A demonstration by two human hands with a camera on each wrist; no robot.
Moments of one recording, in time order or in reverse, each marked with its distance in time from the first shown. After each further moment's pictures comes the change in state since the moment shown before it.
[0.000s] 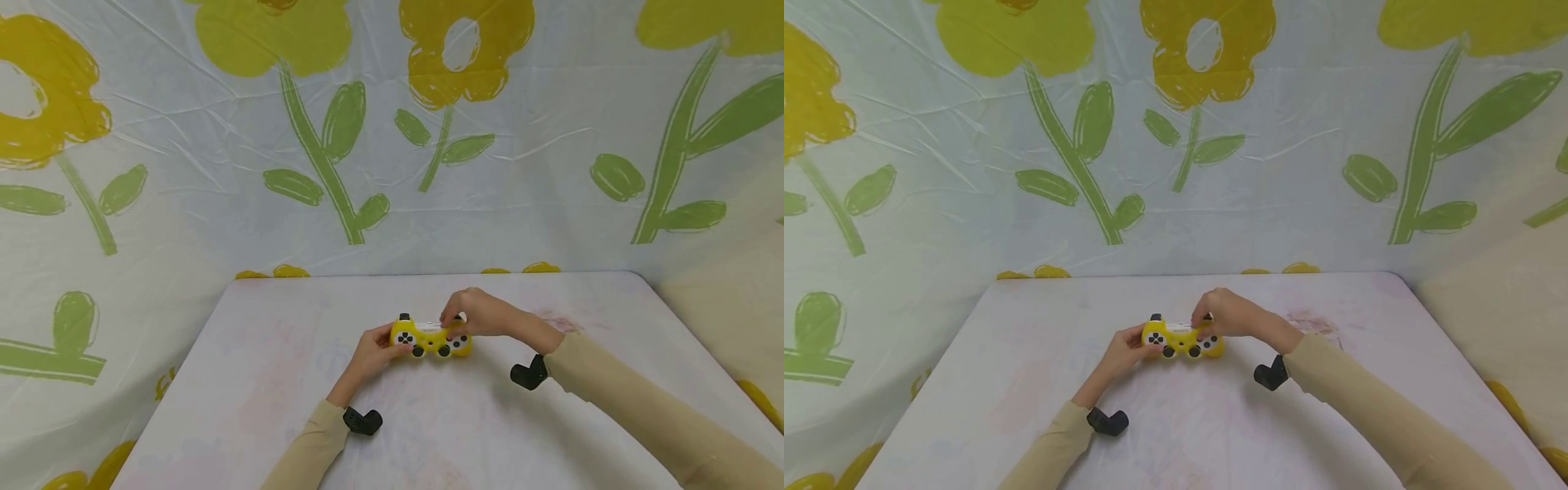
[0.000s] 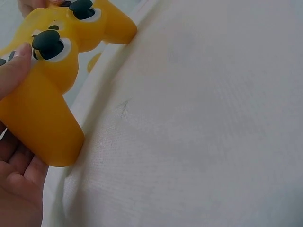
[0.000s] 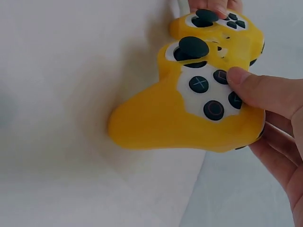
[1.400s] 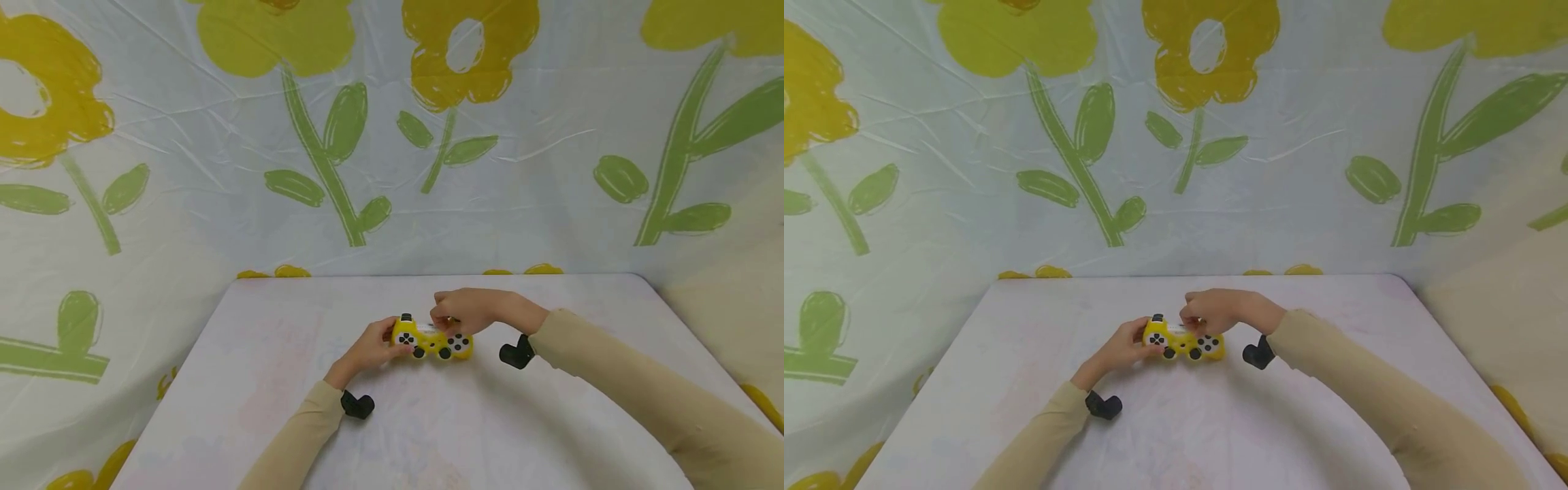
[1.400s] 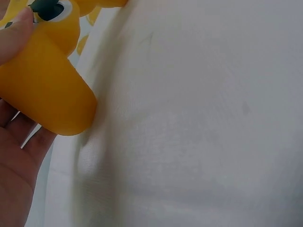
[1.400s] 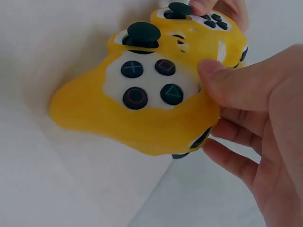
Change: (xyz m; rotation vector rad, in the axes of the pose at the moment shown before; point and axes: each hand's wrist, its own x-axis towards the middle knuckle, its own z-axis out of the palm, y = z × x) left_hand 0.027 -0.012 -0.015 0.285 -0.200 0.127; right_hand 0.026 -0.012 -0.022 -0.135 -0.386 0.021
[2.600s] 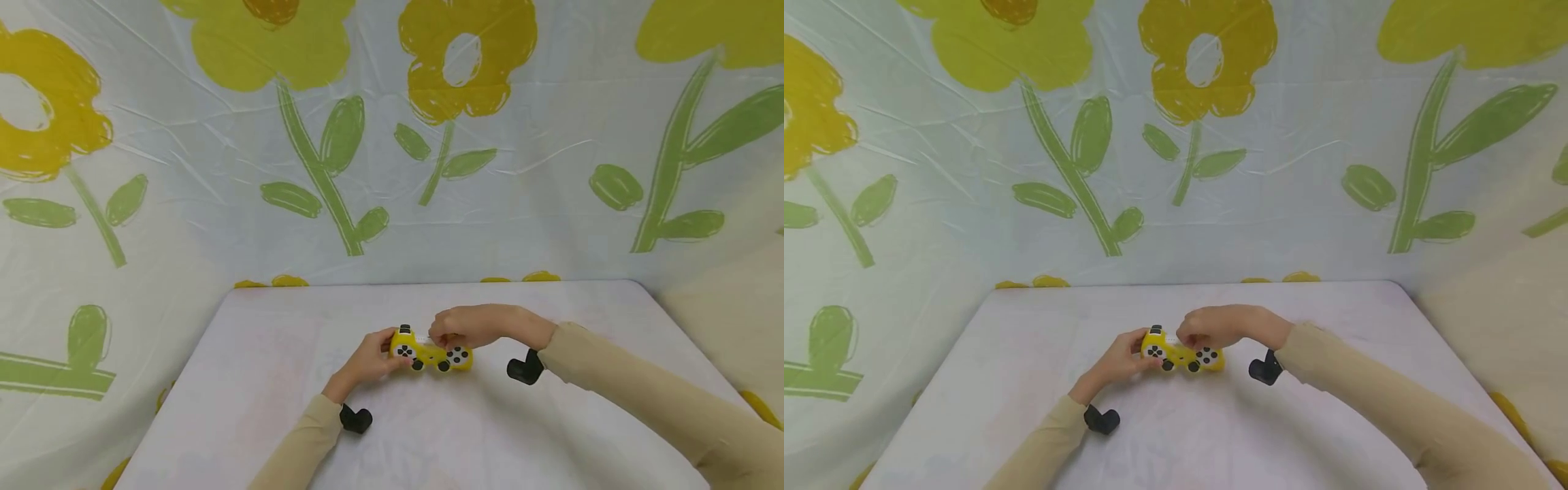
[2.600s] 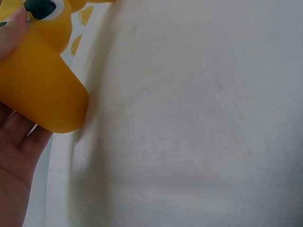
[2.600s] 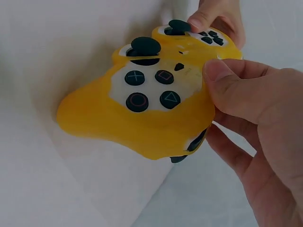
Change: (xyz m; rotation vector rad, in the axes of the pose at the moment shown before) left_hand 0.001 -0.001 0.003 0.030 0.043 -0.001; right_hand -0.003 0.000 -0.002 0.057 -0.018 -0.178
